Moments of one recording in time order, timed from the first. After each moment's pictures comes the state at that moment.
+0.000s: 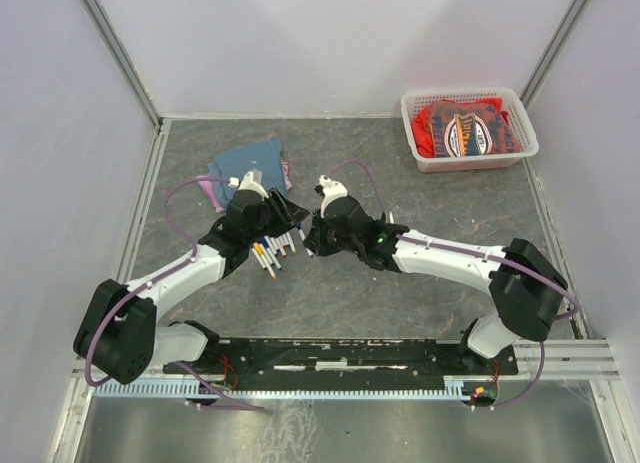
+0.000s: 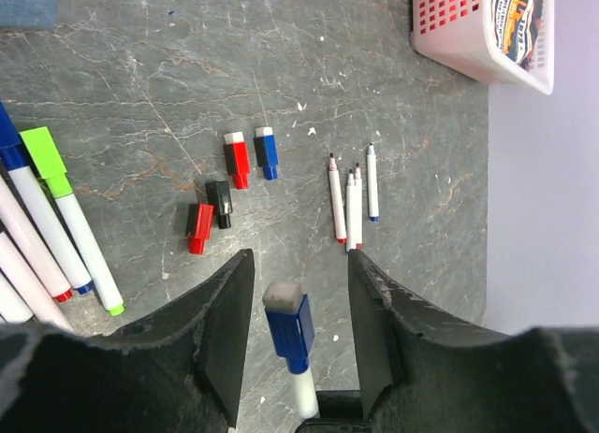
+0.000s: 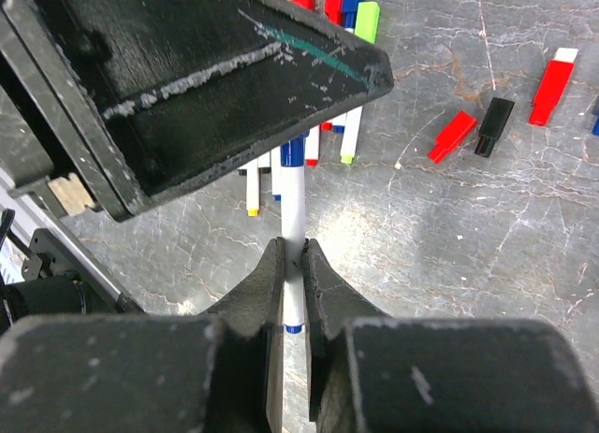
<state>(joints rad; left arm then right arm) -0.49 1.25 0.63 0.18 0.07 -0.90 0.96 1.57 1.02 -0.03 0.08 0.60</state>
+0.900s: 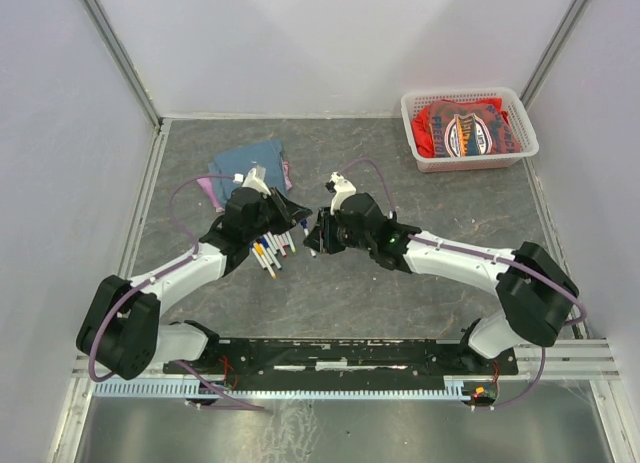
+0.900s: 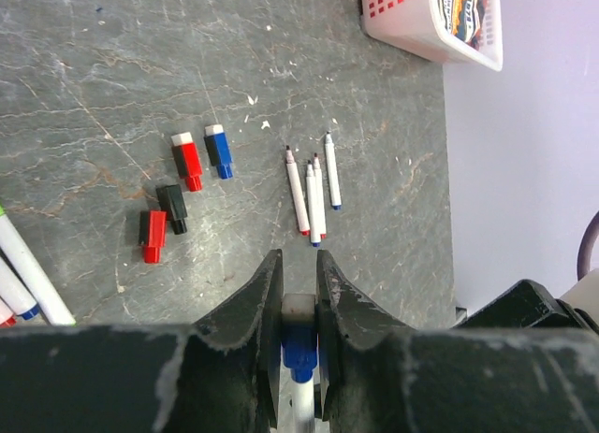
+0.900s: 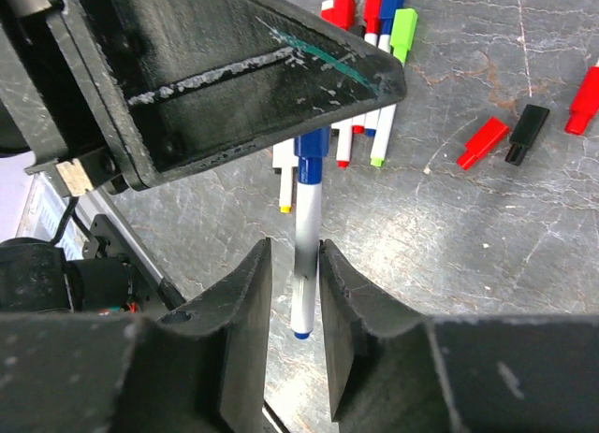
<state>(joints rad) -0.48 1.28 0.63 0.26 0.19 -0.91 0.89 1.52 0.92 0.09 -0.09 0.64</state>
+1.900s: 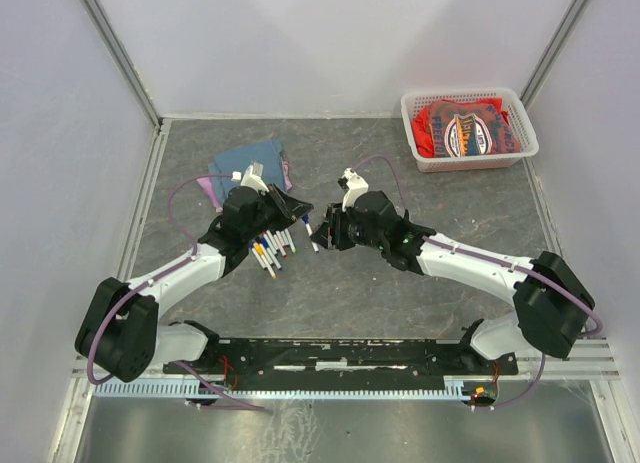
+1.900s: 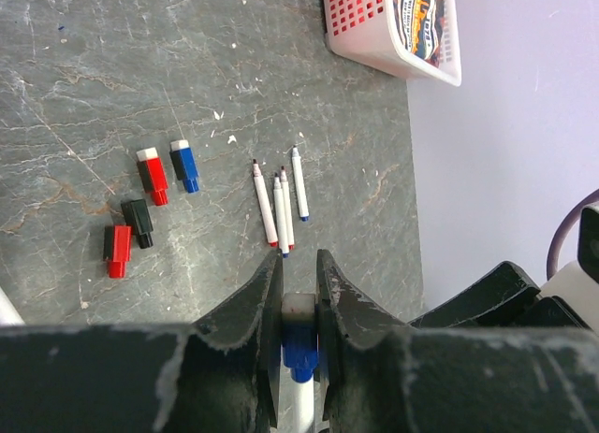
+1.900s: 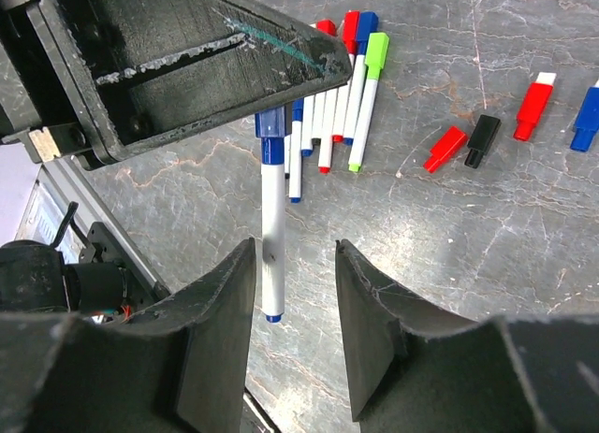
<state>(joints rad) -0.48 1.27 0.63 0.32 0.20 -0.95 0.85 1.43 0.88 0.09 -0.09 0.60</state>
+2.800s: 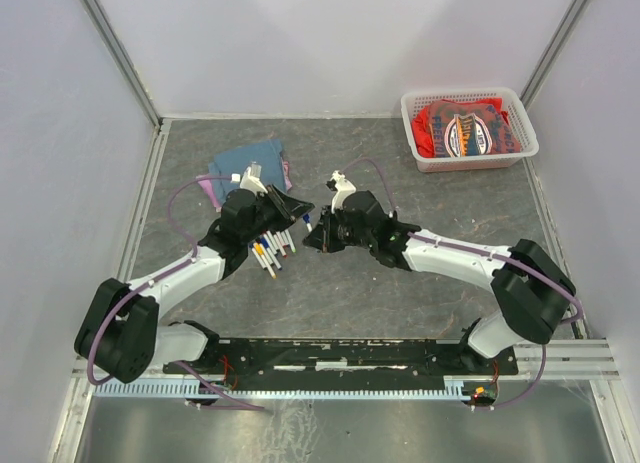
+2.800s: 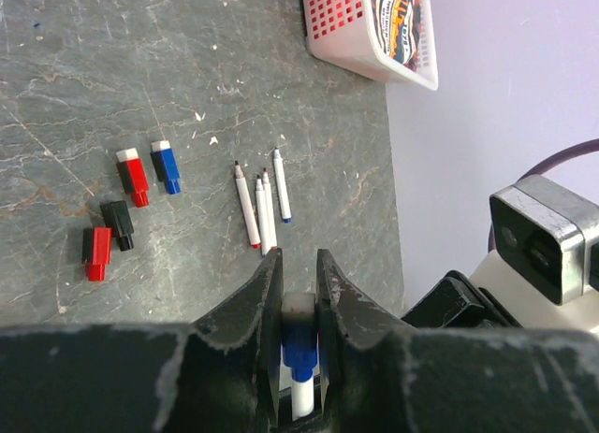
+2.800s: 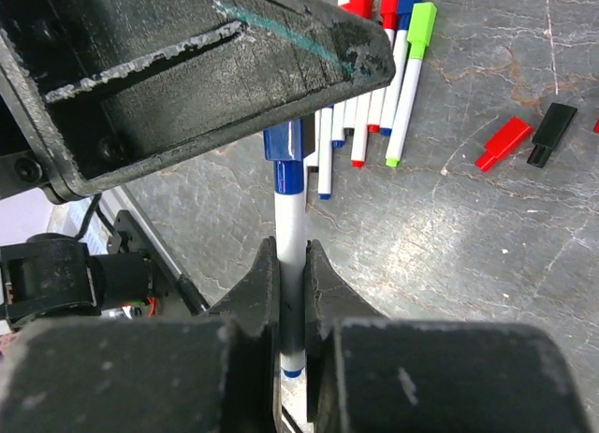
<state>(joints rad) -0.47 1.26 0.60 0.40 0.22 -1.00 0.86 1.53 0.91 0.16 -0.16 0.67</state>
